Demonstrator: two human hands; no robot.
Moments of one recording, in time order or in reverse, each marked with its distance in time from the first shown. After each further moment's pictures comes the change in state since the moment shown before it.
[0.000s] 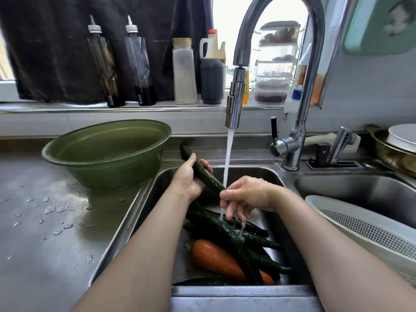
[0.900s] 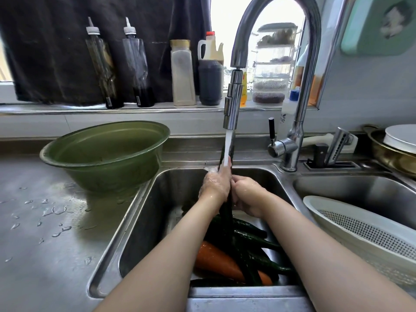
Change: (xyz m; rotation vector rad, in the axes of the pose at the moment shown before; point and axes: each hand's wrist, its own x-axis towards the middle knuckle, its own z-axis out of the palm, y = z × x) left_hand -0.030 -0.055 0.035 1.265 0.195 0.278; right_hand 0.025 0.012 0.018 0.342 0.450 0.023
